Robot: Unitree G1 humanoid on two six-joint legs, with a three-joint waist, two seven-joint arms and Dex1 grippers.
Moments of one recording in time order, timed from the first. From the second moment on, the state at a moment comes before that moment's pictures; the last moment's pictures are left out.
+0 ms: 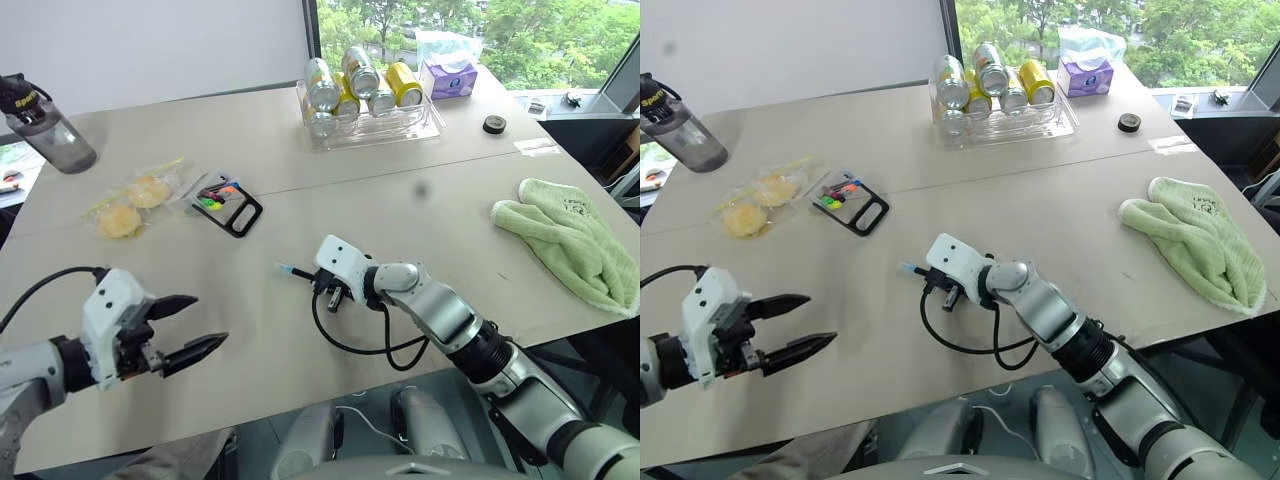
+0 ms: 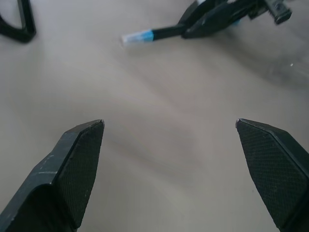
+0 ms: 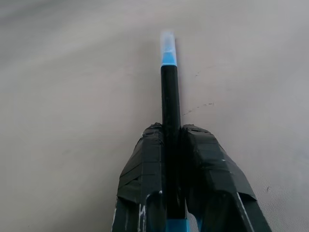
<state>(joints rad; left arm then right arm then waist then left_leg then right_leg) 0.38 0.87 0.65 -0.56 -0.63 0.71 -1.01 -0.59 -0.13 0.58 -0.04 0.04 0.77 0.52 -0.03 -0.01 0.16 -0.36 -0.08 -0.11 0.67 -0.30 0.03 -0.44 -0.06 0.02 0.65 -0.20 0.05</state>
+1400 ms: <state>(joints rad) -0.28 0.28 0.23 -0.37 -0.97 0.71 -0.35 -0.41 -0.27 0.29 -0.34 0.23 0.55 0.62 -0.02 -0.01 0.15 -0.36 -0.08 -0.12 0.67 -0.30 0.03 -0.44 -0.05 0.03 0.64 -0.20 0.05</state>
